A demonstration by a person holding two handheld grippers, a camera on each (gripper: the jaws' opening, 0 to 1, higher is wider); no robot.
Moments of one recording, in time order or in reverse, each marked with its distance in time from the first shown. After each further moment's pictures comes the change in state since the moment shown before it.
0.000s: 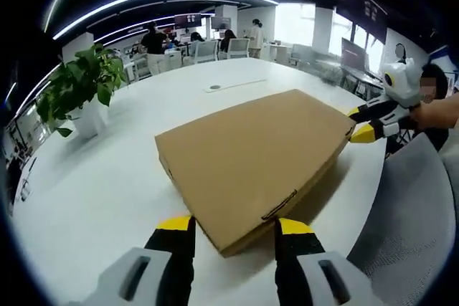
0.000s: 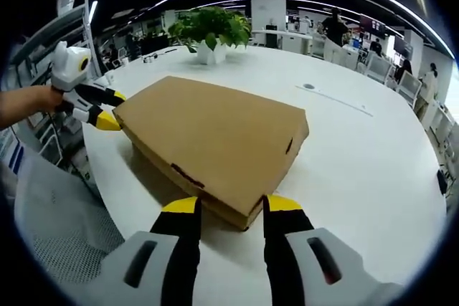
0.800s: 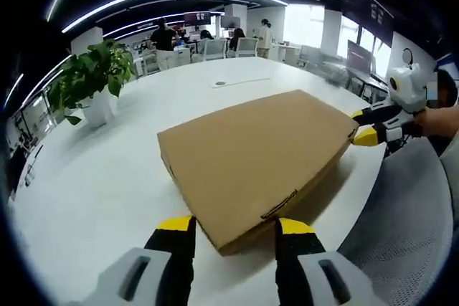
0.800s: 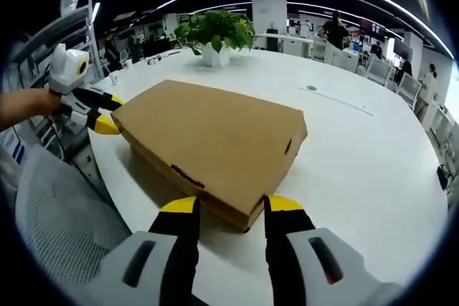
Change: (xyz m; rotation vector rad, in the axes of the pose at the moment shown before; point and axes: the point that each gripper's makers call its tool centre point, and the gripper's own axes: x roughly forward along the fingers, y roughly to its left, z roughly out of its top) left arm -0.016 -0.012 -0.016 -0.046 -0.006 0.049; right arm -0.008 0.013 -0.007 -0.003 -0.029 0.007
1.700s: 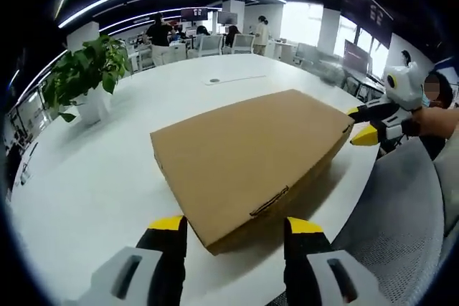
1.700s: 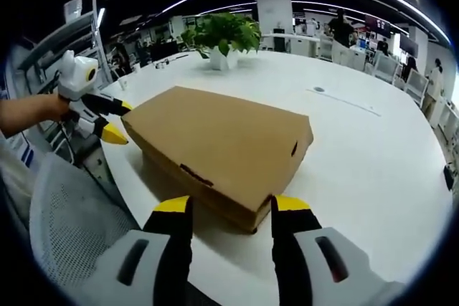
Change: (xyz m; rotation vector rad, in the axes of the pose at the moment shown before) left arm -0.005 -0.006 0.005 -0.011 0.037 -0.052; right arm -0.010 0.008 0.012 0.021 -0.005 0.065
